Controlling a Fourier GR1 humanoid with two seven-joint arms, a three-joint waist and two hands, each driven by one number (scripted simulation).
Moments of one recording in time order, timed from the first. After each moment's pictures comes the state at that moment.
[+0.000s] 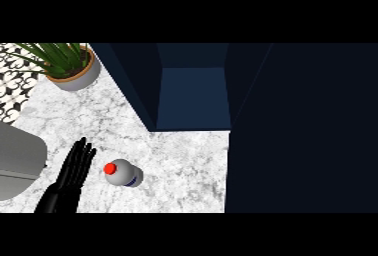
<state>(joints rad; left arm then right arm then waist) 0.33 0.04 -0.04 -1.83 0.01 -0.13 -0.16 0.81 -0.09 0.27 -2.49 -0.06 0.18 -0.05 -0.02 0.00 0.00</state>
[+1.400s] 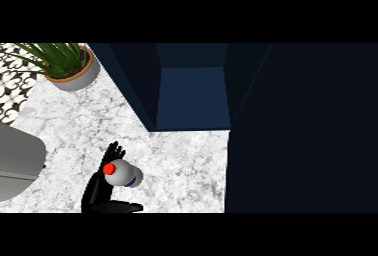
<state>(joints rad) -0.06 0.04 0.13 -0.79 0.03 -0.28 -0.75 1.03 -0.14 0.34 -2.50 -0.05 0.21 -0.25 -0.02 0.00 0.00</state>
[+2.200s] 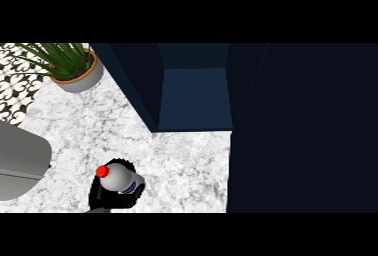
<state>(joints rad) -0.17 0.02 0.17 -0.61 0.11 -0.29 -0.86 1.04 -0.17 0.33 -2.49 -0.04 0.20 -0.29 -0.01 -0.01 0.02</state>
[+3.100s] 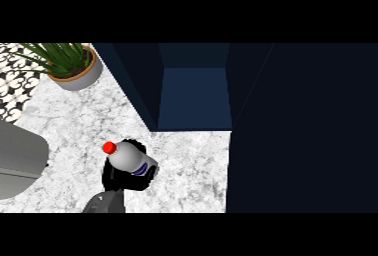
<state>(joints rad) -0.21 0.00 -0.01 -0.77 0.35 -0.18 -0.73 1.03 -0.18 0.31 -2.48 -0.05 0.20 -0.29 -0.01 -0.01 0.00</state>
